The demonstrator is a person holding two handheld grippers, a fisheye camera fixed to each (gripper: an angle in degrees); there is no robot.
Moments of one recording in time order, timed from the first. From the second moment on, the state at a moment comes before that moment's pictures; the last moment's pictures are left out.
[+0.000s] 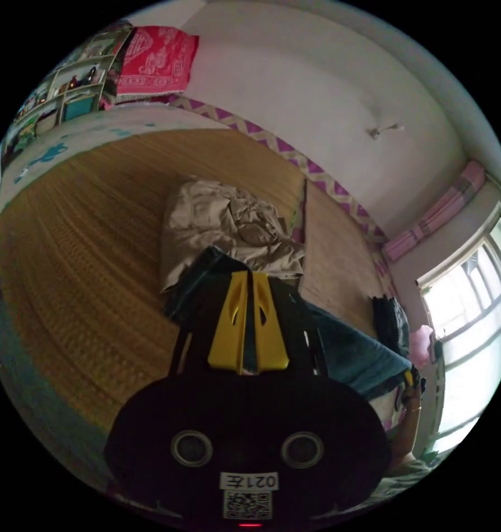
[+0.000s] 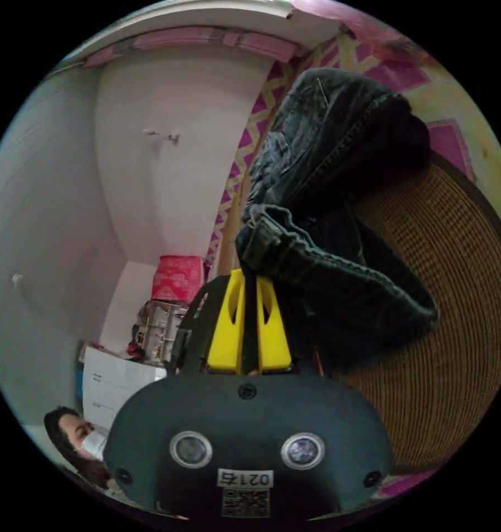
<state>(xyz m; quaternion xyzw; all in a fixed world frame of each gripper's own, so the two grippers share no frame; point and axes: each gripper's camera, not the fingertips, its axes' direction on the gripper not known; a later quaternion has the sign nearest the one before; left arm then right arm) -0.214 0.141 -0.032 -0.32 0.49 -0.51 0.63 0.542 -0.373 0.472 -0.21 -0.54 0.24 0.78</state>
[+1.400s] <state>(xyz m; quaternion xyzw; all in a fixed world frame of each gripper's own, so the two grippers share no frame) -0.128 0.184 -0.087 -0.37 0.48 -0.60 0.52 0.073 -0.029 0.403 -0.14 -0.24 -0.34 0.90</state>
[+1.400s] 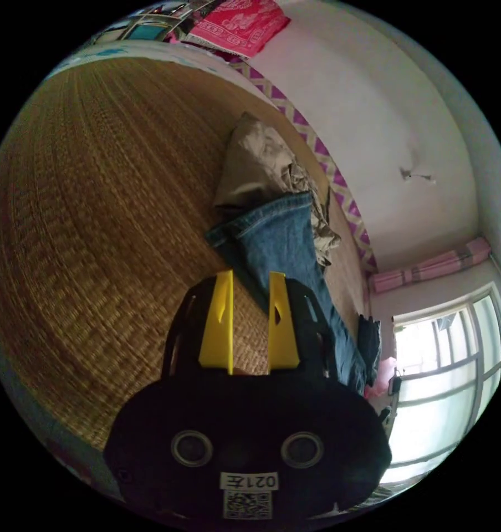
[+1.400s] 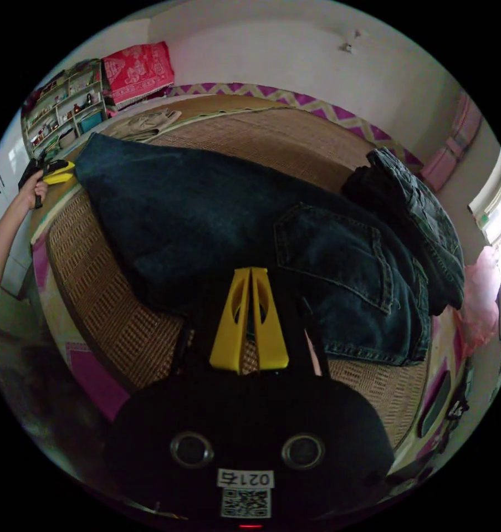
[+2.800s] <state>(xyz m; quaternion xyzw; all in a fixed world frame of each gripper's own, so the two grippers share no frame) 0.132 -0.368 -0.497 -0.07 0.64 -0.08 0.76 0.498 -0.071 0.417 -0.08 -0.37 -0.05 0.93</state>
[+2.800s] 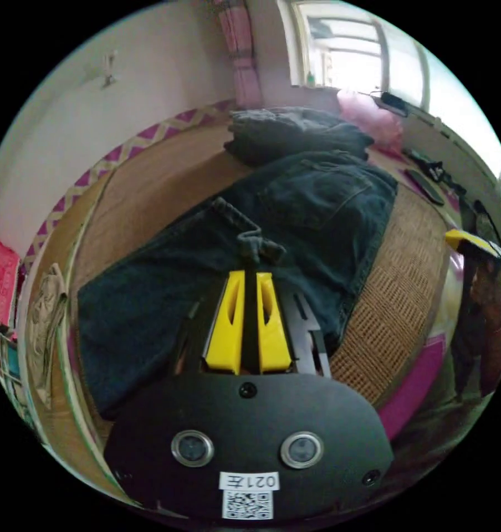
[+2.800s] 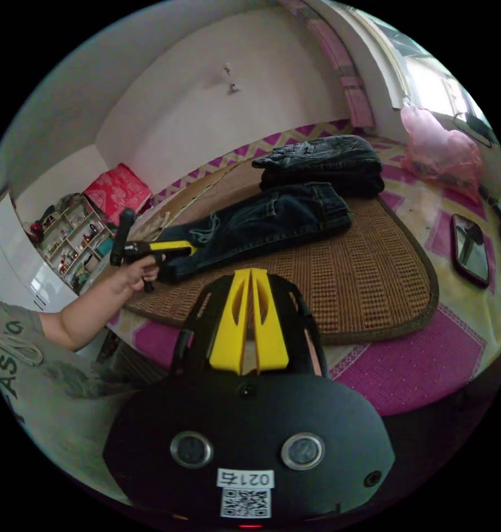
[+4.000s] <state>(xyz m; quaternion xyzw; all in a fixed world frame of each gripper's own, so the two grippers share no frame) -0.006 -0.093 -0.435 -0.04 0.70 -0.30 0.64 0.063 -0.089 0.348 0.11 -0.27 -0.34 0.90</state>
